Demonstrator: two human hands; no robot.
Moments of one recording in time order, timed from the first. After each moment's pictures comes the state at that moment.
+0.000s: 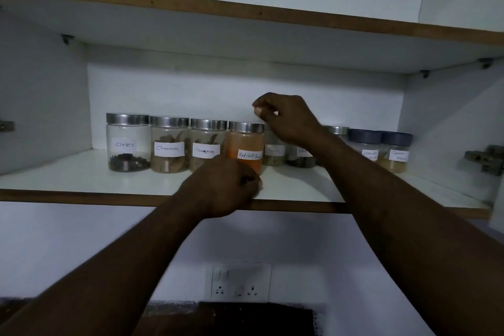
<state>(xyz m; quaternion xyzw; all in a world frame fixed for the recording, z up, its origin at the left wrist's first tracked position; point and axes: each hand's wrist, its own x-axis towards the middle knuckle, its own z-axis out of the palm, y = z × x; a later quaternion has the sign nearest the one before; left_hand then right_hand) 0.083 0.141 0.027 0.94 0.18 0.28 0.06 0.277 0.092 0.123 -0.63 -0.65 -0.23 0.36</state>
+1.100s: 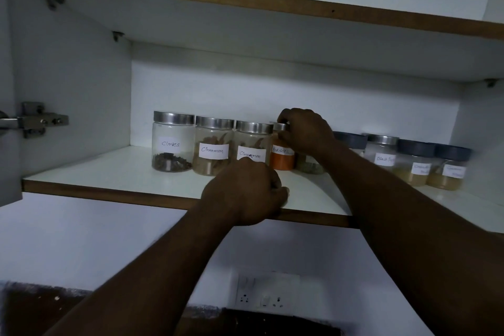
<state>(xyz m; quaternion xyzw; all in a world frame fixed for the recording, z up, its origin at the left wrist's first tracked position) 0.051 0.162 0.024 0.91 0.23 0.33 0.03 0.262 0.175 0.108 -0.71 -0.60 -0.30 0.21</state>
